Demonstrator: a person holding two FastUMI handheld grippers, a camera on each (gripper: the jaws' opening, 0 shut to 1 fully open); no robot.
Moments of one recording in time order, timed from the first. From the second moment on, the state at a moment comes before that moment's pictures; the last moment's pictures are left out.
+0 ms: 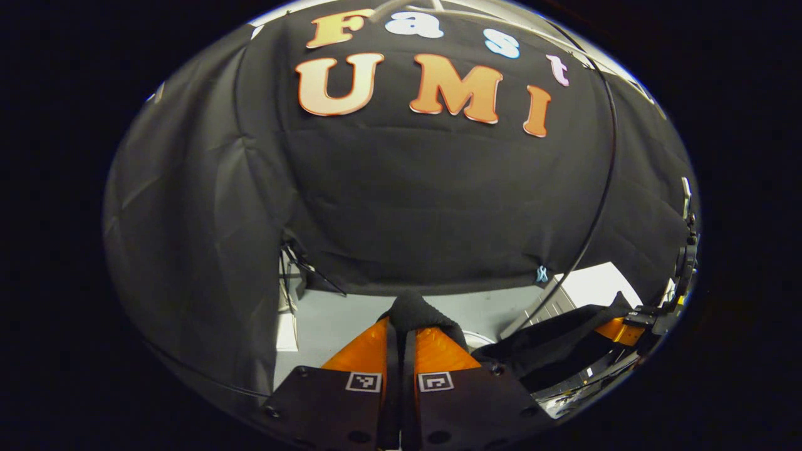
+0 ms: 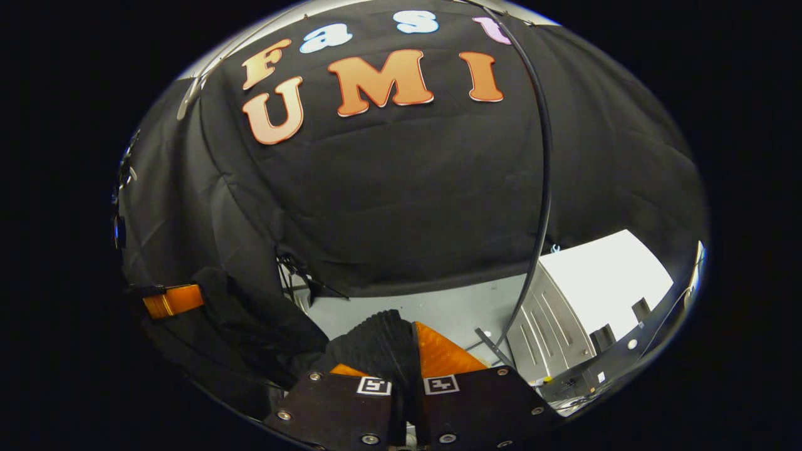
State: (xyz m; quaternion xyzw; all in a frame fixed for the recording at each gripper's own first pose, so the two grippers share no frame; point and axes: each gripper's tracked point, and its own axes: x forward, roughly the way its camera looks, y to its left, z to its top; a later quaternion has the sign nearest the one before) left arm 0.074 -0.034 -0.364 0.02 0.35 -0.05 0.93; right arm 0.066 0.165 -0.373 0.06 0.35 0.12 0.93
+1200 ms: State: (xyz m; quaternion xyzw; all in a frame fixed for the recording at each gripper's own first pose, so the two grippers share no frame) left arm 0.029 -0.078 -0.525 0.05 0.55 -0.07 0.83; right arm 0.010 0.202 -0.515 0.01 0.53 0.14 0.84
